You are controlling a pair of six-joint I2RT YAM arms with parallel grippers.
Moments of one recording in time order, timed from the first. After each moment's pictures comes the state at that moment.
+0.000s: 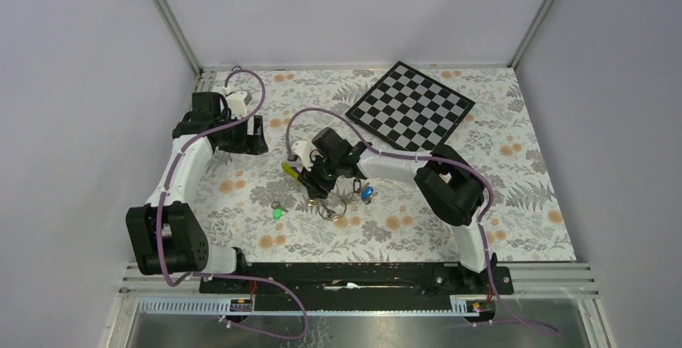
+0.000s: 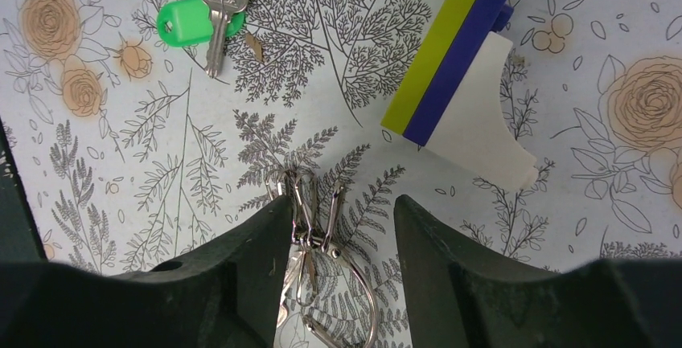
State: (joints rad) left arm 0.09 1.38 1.10 -0.68 0.38 0.15; right arm 0.91 2.04 1.39 -0.25 -0.41 -0.22
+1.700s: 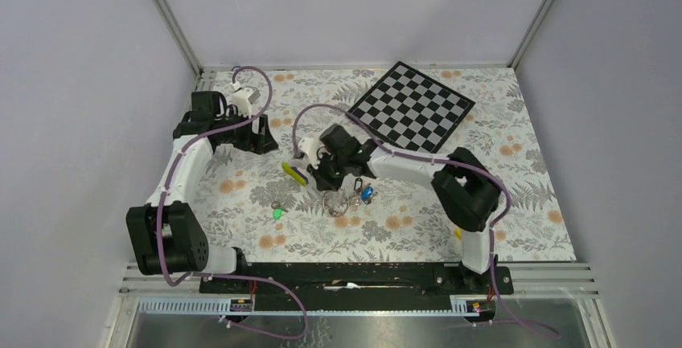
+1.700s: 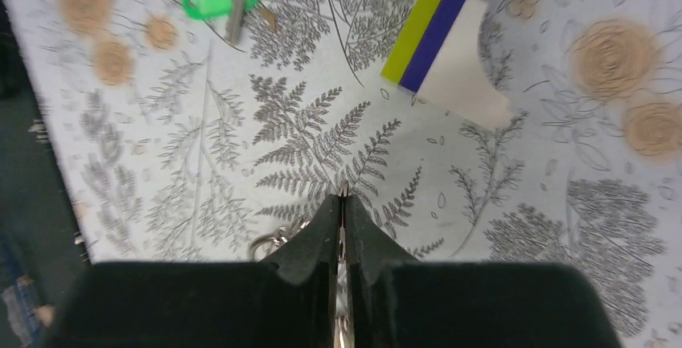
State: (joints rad) left arm 0.09 1.39 1.11 -0.63 0.60 0.23; right arm 0.92 1.97 1.34 -0.30 -0.35 -0.23
